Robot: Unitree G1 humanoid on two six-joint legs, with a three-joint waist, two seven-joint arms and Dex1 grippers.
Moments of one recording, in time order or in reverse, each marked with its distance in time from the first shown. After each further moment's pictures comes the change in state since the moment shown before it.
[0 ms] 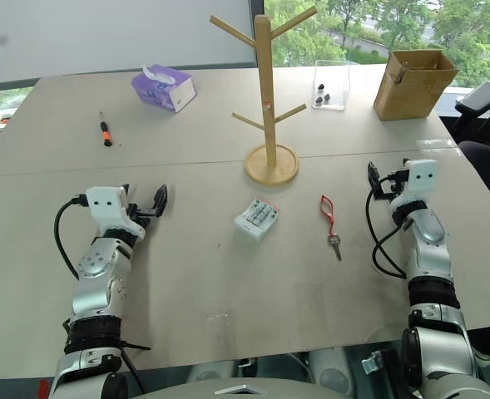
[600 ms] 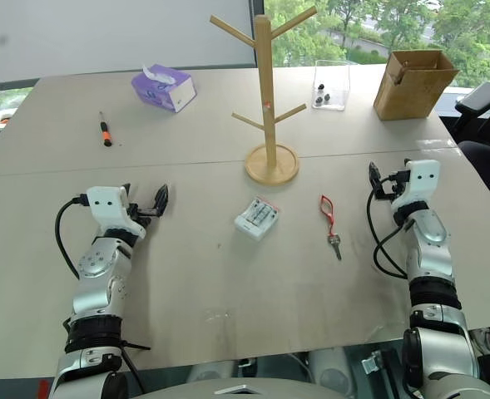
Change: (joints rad) left arm -0.005 0.000 0.000 0.012 -0.001 -0.013 -0.010; right arm 0.003 -0.006 -0.001 0.001 0.001 -0.001 0.000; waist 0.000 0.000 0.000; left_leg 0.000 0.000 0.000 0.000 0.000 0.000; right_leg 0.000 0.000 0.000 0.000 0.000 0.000
